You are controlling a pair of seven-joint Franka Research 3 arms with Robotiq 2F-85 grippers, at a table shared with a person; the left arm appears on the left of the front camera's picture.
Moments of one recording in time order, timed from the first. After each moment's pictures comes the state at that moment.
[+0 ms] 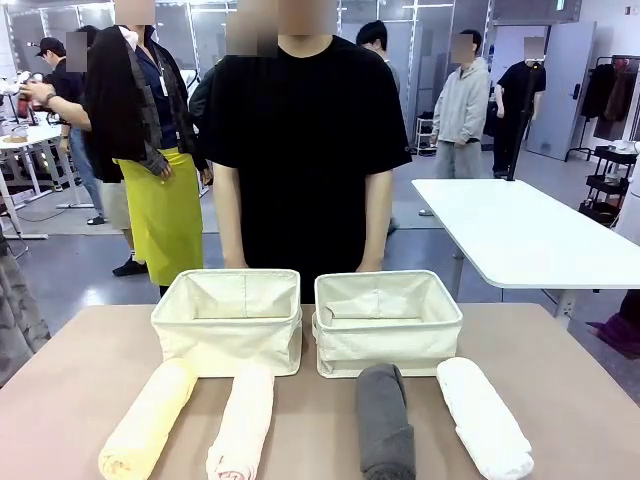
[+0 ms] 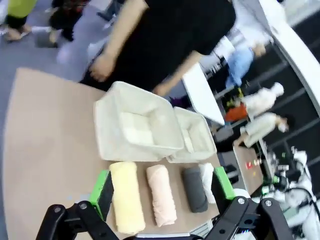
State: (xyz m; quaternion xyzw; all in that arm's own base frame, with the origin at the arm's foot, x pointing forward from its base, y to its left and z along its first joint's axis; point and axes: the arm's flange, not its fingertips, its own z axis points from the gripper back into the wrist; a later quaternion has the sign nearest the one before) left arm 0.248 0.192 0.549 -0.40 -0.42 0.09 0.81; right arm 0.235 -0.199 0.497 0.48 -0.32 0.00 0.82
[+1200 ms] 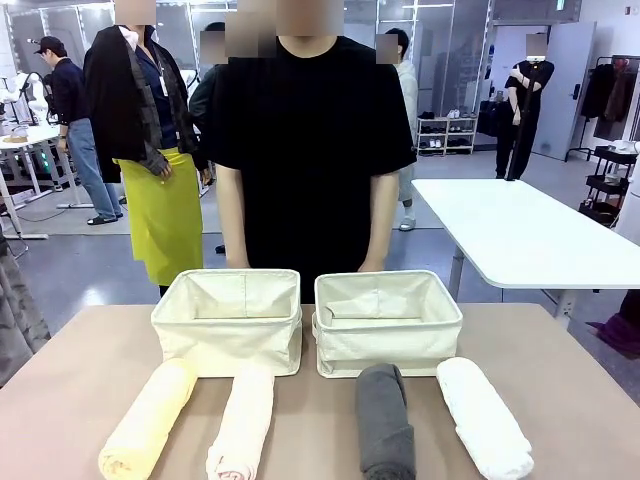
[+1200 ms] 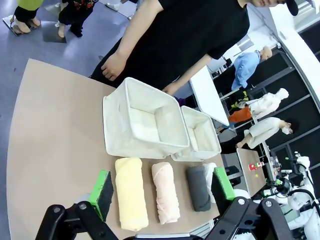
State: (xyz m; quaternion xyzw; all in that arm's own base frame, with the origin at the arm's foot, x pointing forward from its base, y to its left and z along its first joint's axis) left arm 0.246 0.189 0.547 -0.40 -0.42 0.09 0.81; right arm 0.230 -0.202 0.496 0.47 -0.32 -0.01 0.82
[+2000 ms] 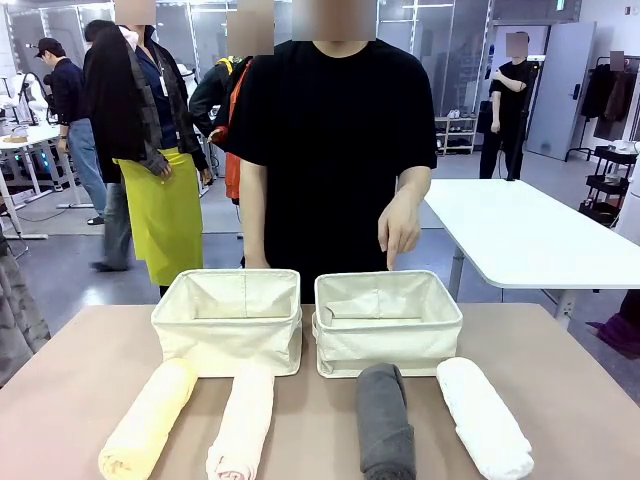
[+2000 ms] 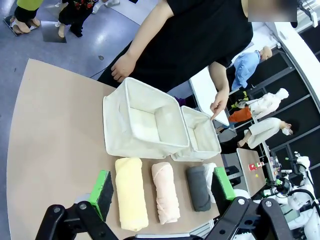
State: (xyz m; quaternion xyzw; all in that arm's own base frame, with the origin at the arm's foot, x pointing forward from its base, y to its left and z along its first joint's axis) left arm 0.246 0.189 0.547 -0.40 -0.42 0.09 0.81; right arm 0.230 -0.202 0.496 0.47 -0.32 -0.01 0.82
